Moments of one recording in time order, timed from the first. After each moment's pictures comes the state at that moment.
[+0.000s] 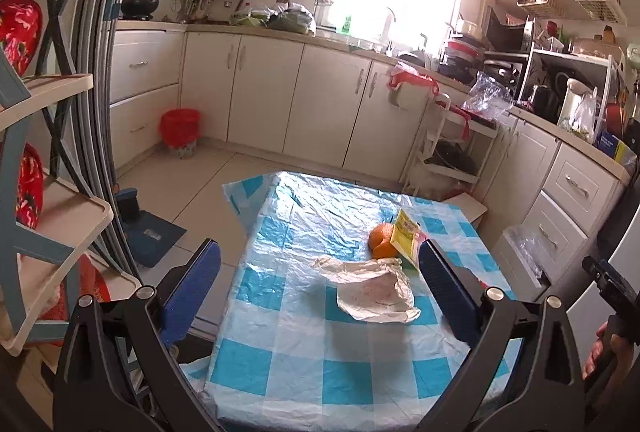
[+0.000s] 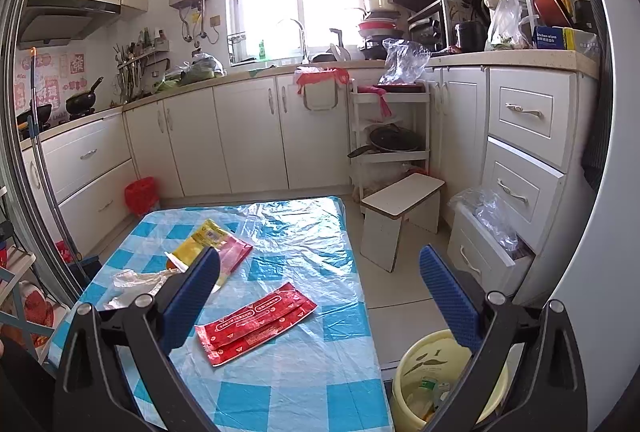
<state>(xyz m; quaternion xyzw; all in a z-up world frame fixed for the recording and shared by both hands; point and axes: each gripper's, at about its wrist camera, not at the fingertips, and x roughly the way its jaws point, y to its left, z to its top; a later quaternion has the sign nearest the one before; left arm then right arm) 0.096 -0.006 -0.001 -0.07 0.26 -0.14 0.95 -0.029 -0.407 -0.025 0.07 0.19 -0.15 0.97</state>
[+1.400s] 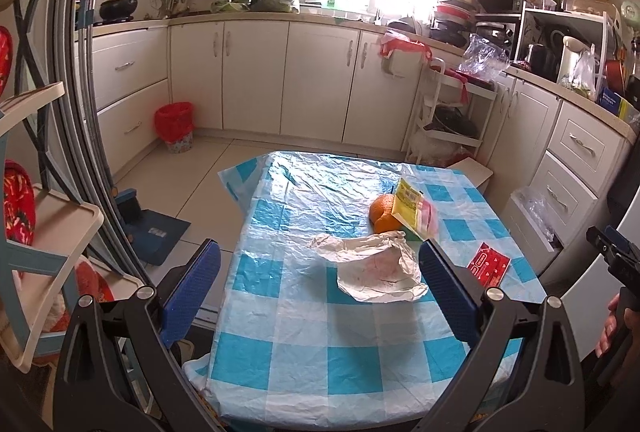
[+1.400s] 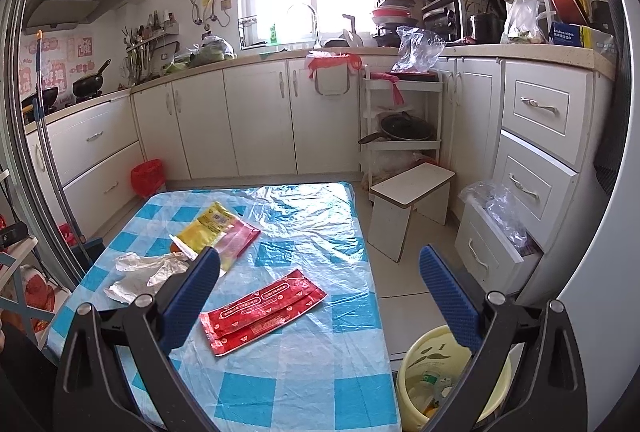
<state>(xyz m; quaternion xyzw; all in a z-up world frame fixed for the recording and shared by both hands) 0.104 -0.030 -0.011 -0.01 0.29 -0.15 0.95 -0.015 -0.403 -0.032 0.06 0.22 -0.13 0.96</state>
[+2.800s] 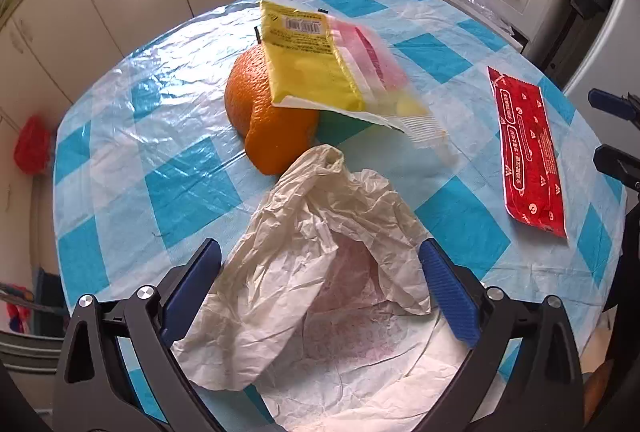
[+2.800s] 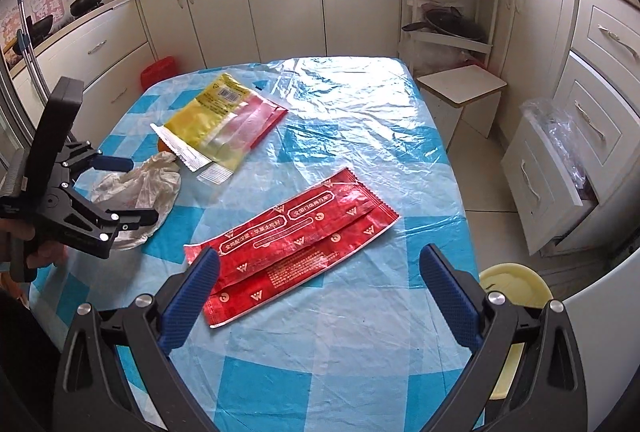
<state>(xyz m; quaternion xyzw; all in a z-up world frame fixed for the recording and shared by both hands) 0.259 -0.184 -0.157 0.23 0.49 -0.35 0.77 0.076 -0.393 -0.116 0.08 0.41 -0.07 0.91</state>
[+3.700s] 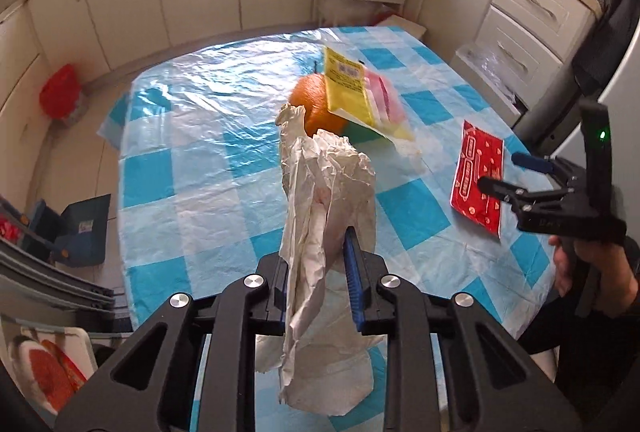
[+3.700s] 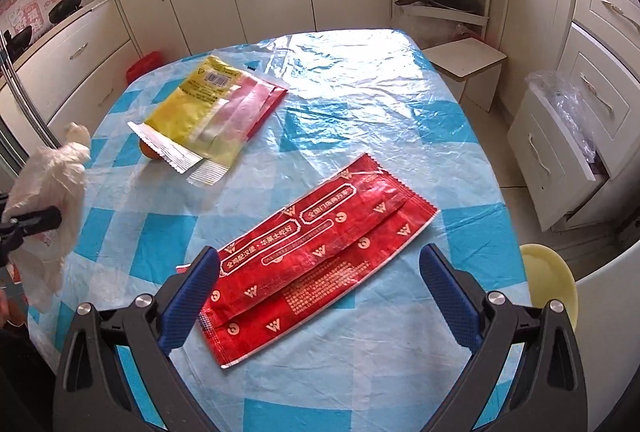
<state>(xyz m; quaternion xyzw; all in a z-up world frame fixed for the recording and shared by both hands) 0.212 -0.105 -0.088 0.11 0.46 -0.31 0.82 0.112 -0.379 -0.143 0.10 0.44 -0.08 0.89</state>
